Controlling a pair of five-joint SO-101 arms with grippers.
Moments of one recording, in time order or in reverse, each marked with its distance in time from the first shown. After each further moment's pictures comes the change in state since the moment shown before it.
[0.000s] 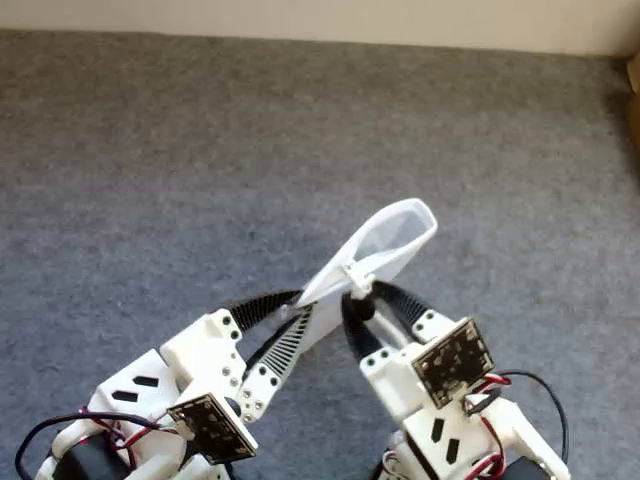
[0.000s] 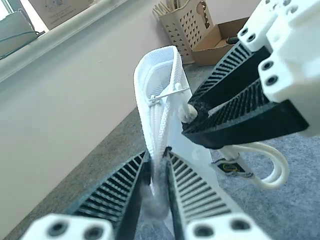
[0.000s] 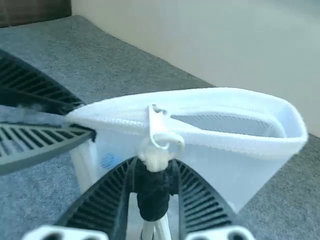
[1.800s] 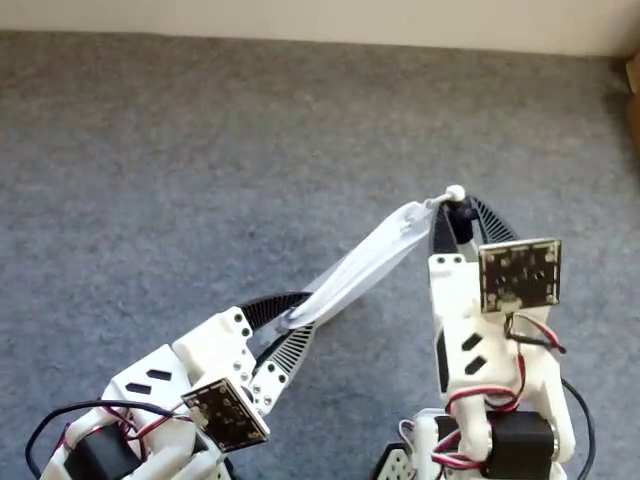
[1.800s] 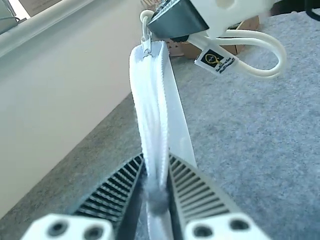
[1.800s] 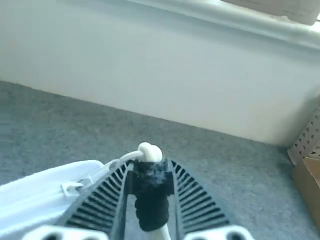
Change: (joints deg) left arm 1.2 0.2 0.8 -0.5 1.8; right arm 34.3 21.8 -9.5 -18.2 2.4
